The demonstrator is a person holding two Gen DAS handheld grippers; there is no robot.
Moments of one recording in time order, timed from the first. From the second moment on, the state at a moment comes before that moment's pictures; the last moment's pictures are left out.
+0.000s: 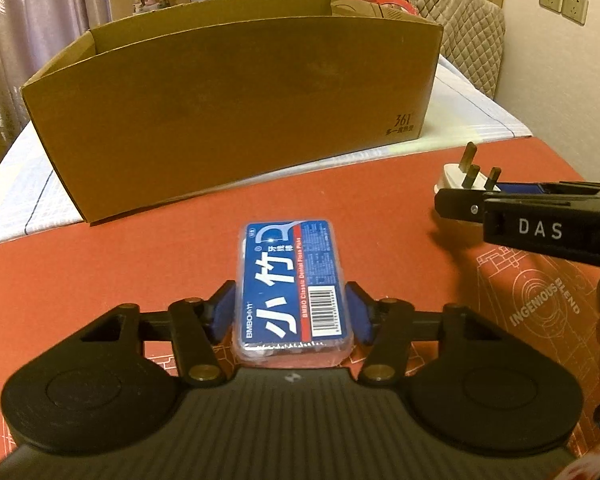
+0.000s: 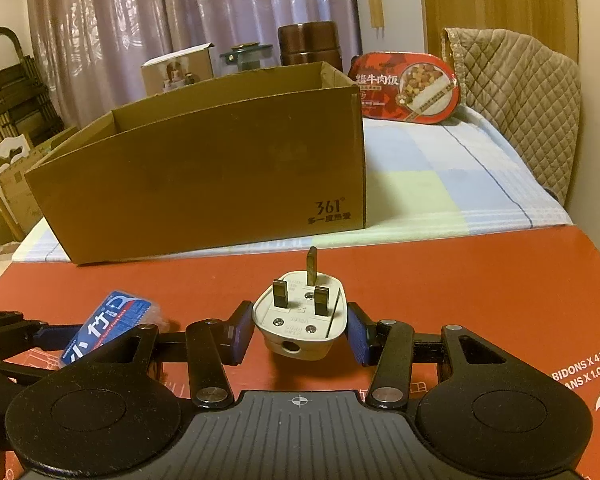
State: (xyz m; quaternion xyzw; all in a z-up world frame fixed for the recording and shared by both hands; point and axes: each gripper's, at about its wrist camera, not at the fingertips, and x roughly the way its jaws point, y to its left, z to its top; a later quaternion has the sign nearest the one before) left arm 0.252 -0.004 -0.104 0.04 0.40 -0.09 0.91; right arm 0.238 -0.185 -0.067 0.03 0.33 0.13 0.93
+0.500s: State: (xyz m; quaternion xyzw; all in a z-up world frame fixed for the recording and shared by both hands) left arm 0.247 0.003 -0.077 0.02 0.38 -0.10 0.92; right arm 0.235 -0.179 -0.050 0.03 0.32 0.15 0.94
